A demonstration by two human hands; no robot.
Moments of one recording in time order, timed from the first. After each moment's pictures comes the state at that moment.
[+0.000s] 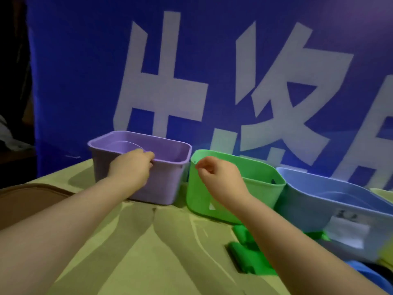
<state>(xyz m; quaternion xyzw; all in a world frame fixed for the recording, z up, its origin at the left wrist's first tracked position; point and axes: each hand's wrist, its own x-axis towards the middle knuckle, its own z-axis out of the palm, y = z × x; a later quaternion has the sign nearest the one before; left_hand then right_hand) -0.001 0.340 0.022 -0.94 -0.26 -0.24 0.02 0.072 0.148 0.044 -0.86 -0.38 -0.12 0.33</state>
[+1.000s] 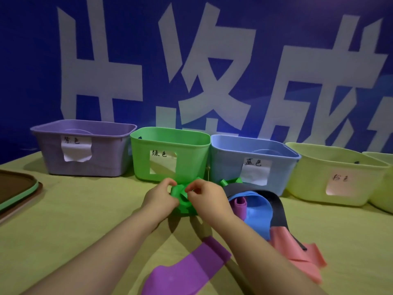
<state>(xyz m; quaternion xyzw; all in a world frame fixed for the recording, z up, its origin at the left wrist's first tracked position) 0.018 0.095 -0.046 -0.86 -0.24 -0.16 -0.42 0.059 -0.021 -0.031 -0.88 -0.29 -0.04 0.38</state>
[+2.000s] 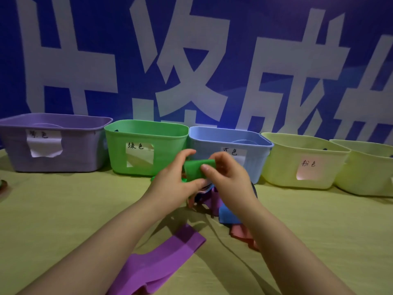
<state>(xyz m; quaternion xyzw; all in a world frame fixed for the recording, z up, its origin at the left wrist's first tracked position) -0.001 0.025 -0.007 -0.87 0.00 -0.25 -0.42 0.049 -0.104 -0.002 -0.74 -0.31 -0.09 0.59</state>
